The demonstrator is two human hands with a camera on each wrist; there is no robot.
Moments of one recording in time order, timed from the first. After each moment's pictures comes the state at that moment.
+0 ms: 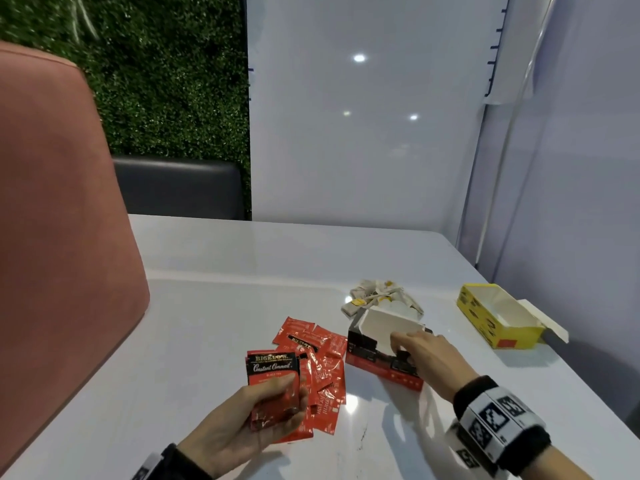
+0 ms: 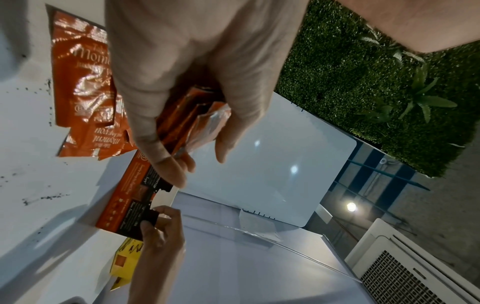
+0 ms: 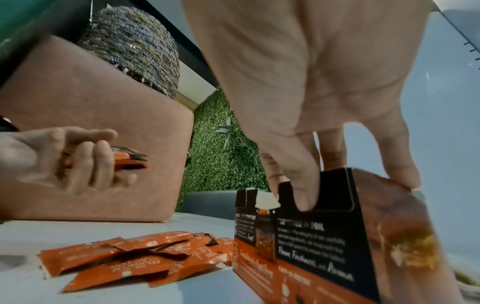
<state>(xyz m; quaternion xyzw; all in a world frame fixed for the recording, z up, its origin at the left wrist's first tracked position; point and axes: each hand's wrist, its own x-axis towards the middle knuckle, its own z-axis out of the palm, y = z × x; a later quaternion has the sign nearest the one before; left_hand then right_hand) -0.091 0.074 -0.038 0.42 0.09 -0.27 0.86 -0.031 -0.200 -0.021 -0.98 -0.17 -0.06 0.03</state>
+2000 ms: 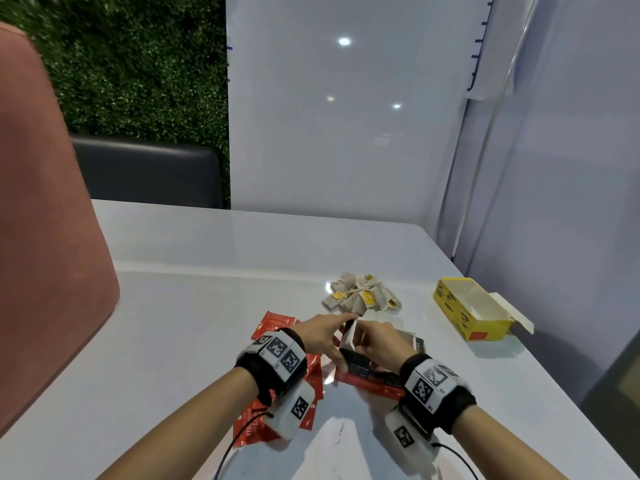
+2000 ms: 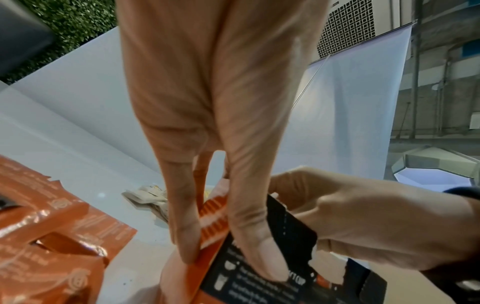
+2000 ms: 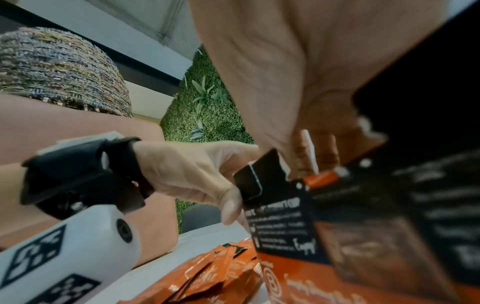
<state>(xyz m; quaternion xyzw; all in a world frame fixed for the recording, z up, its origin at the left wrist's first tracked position) 0.047 -0.020 -0.033 0.90 -0.28 -0.20 0.27 0.010 -0.174 -0.032 -0.97 -0.09 0.03 0.21</state>
